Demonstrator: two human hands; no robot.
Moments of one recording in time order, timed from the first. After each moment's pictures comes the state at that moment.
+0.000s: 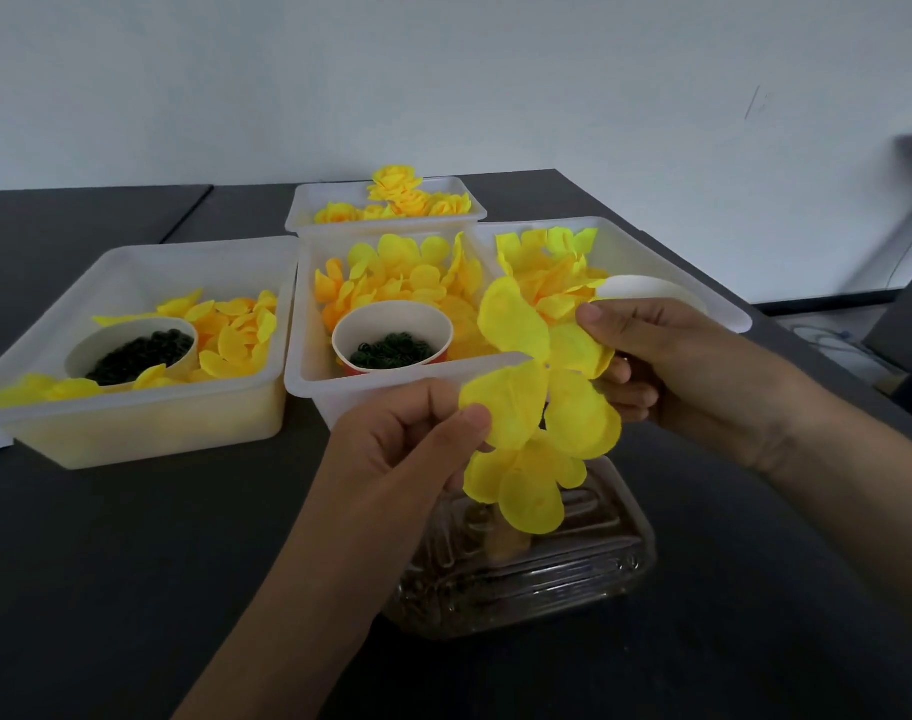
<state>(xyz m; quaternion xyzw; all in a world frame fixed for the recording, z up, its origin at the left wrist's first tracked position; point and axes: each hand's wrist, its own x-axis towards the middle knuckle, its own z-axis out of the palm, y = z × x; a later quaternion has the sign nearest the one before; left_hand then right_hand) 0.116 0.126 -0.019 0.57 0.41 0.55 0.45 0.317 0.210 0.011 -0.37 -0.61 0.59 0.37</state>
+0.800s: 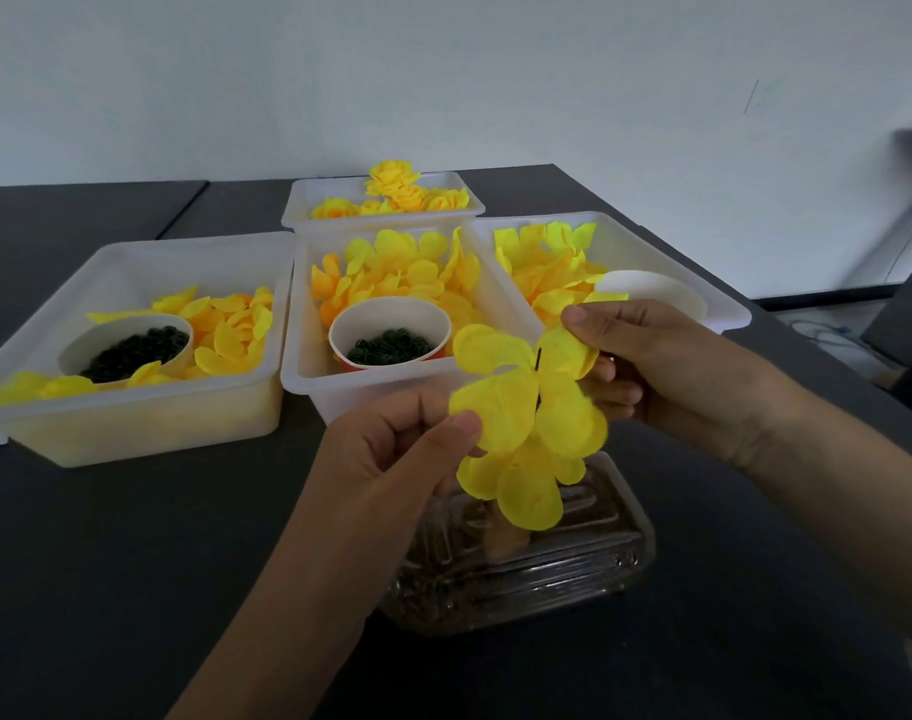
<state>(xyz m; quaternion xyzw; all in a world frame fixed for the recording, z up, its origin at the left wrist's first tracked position) 0.113 0.124 -0.022 0.57 0.42 0.54 0.45 0.315 0.221 0.000 -0.36 -0.62 0.60 0.37</state>
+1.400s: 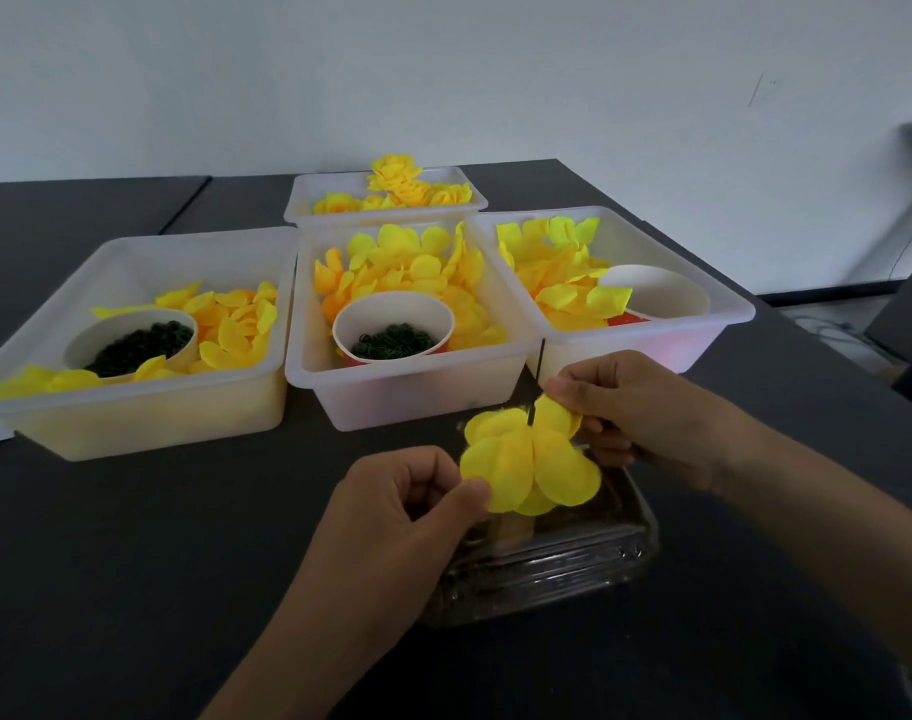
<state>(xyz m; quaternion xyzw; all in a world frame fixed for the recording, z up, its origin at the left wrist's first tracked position) 0.109 0.115 -0.042 0.59 0.56 0.41 0.42 0.313 0.213 -0.029 -0.44 -0.63 0.57 0.29</state>
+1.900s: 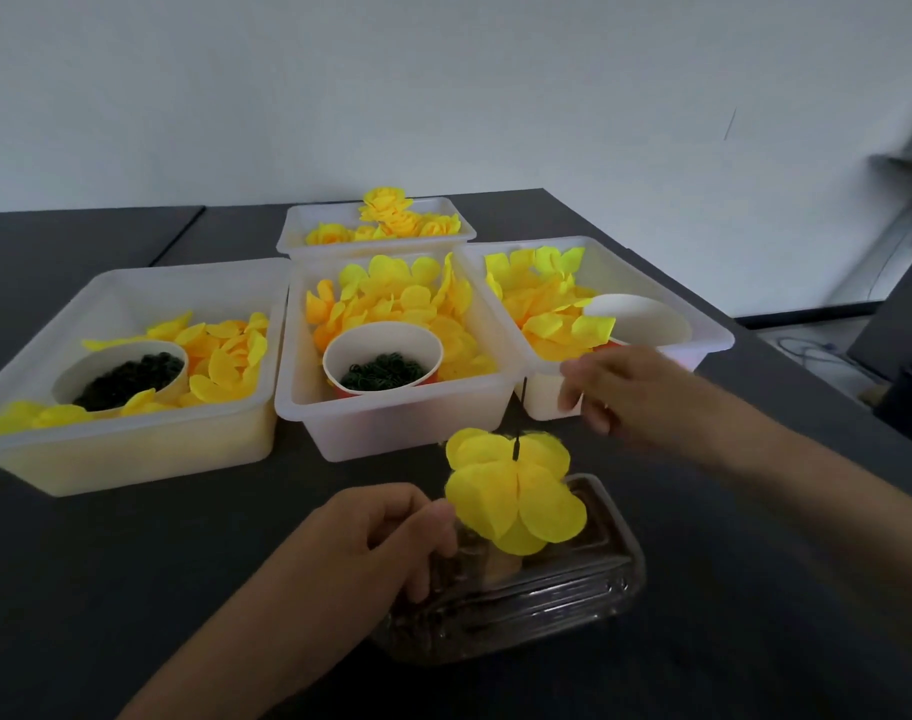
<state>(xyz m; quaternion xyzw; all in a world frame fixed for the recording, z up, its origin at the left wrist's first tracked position) 0.085 0.128 -0.037 0.65 0.56 0.26 0.45 0.329 0.233 -0.010 -0.55 -0.71 0.36 0.26</state>
